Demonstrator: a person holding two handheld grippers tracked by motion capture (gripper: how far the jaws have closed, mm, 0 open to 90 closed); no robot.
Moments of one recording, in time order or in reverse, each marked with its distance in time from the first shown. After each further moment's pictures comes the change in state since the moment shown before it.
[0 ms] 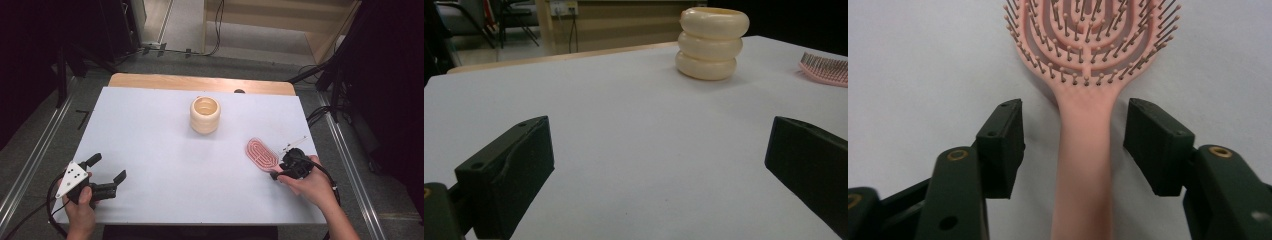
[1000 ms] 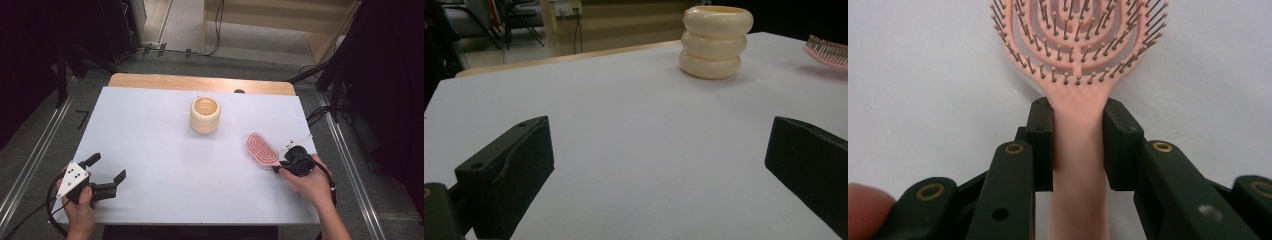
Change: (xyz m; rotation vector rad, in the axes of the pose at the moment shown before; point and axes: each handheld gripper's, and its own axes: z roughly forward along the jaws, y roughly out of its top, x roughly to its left) left arm -0.002 0.004 -0.002 0.010 0.020 0.027; right arm -0.003 0.001 -0.006 -0.081 -0.014 0.030
